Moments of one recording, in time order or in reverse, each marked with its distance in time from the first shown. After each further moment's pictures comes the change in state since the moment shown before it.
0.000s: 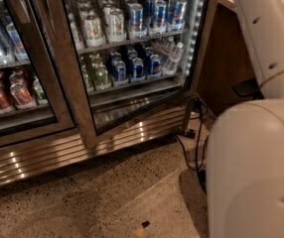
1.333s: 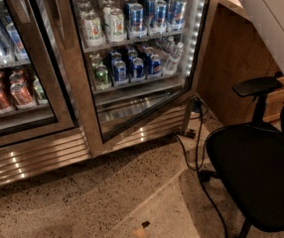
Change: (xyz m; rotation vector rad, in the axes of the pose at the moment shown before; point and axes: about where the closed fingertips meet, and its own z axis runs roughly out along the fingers) arm -0.098 0.129 0.060 -0.065 -0.228 0.066
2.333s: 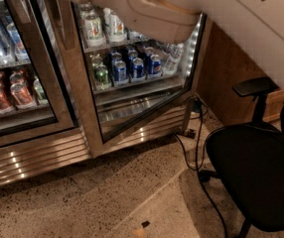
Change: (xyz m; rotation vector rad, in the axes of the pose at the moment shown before) arm 0.007 0.099 0.059 0.004 -0.097 0.036
